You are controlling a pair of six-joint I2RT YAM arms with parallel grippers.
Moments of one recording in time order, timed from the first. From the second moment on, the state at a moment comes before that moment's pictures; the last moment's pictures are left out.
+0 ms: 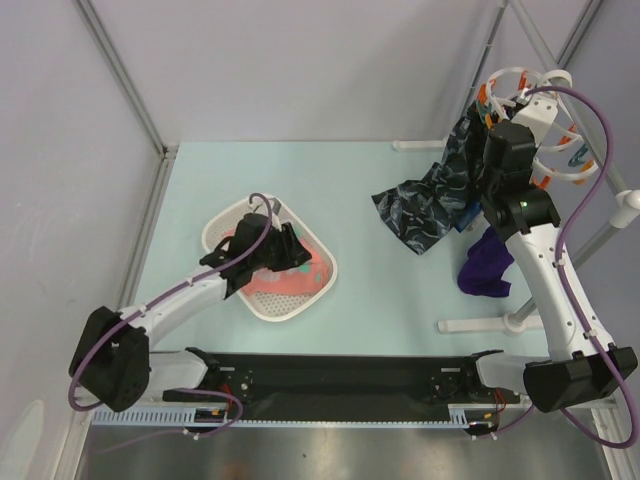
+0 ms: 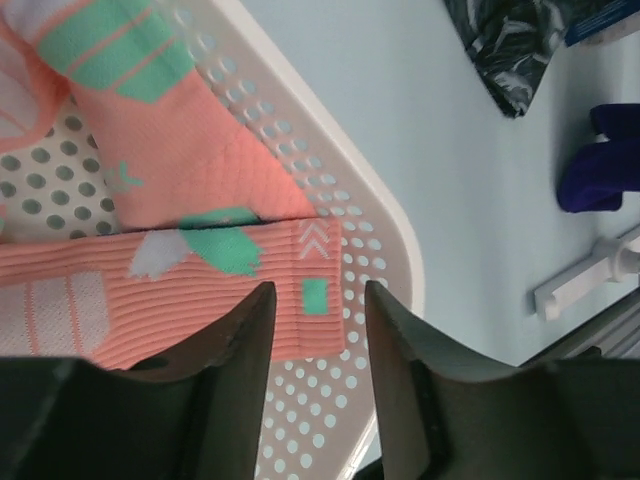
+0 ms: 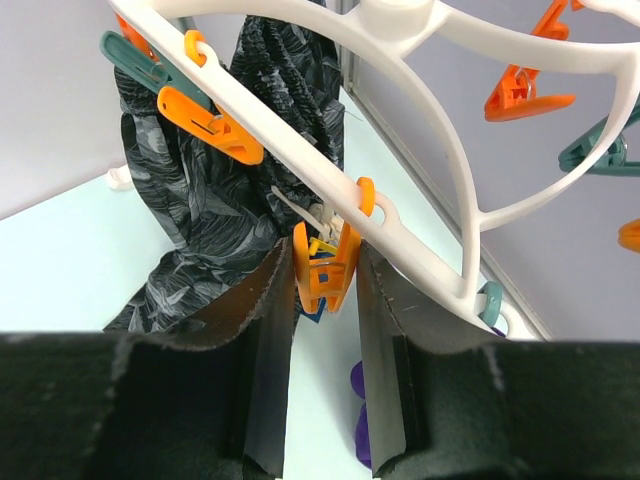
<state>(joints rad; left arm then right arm) -0.53 1.23 0.73 -0.12 0.11 -0.68 0.23 1.25 1.45 -0.44 0.73 0.17</state>
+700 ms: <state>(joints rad) -0.68 1.45 0.74 -0.10 0.08 -0.68 0.23 1.24 1.45 -0.44 0.72 0.18</state>
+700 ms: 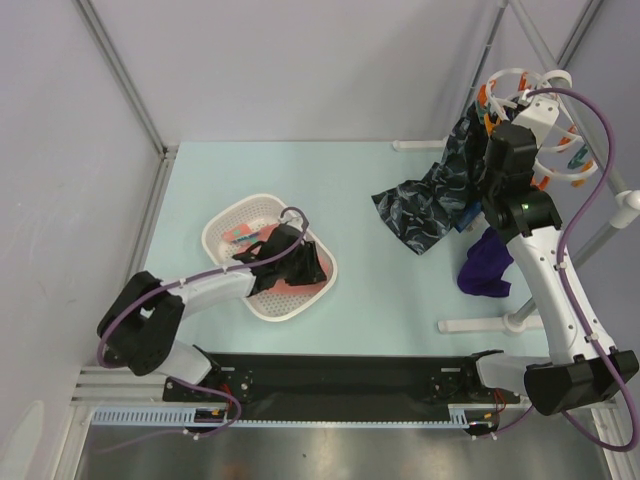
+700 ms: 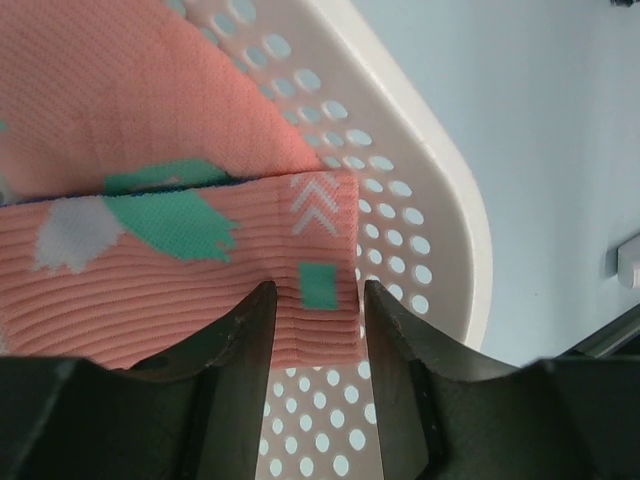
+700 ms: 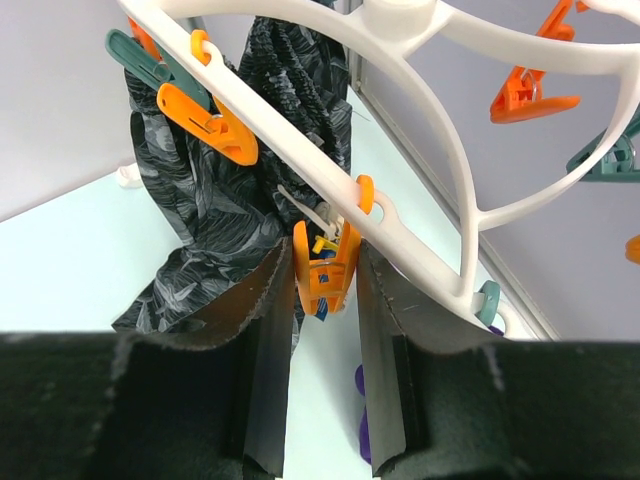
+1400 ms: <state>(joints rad) -0.68 1.40 0.78 -0.12 0.07 -0.65 0.23 1.23 1.44 -0.43 0.72 0.18</state>
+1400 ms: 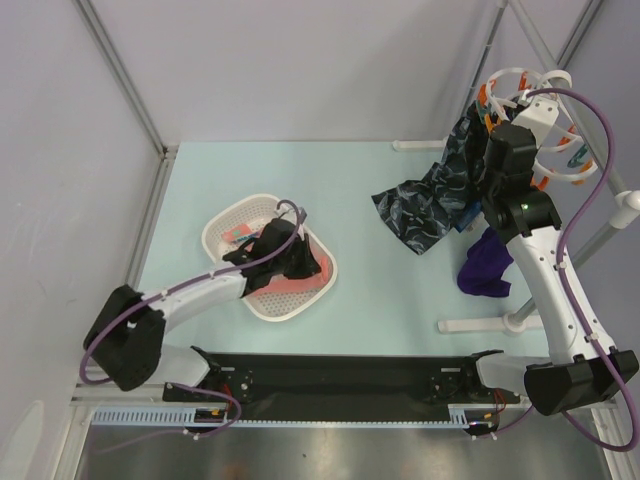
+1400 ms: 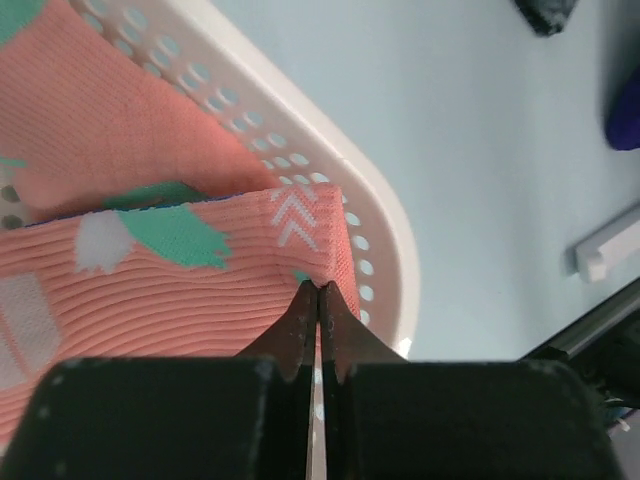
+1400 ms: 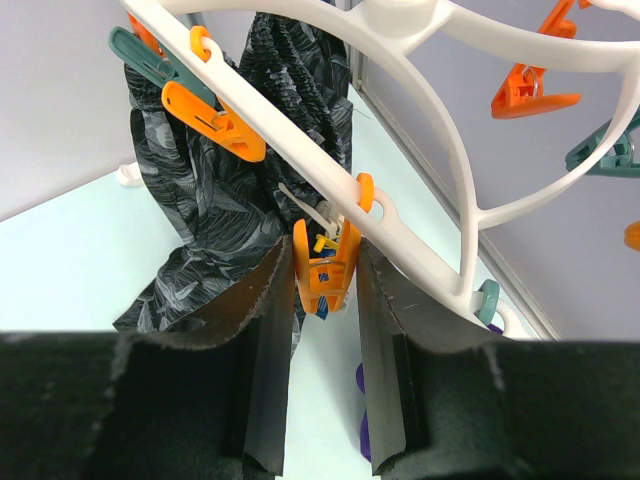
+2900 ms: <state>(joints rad) -0.88 2.16 2.16 -0.07 0.43 -0.87 0.23 1.22 1.44 -0.44 0.66 0.21</state>
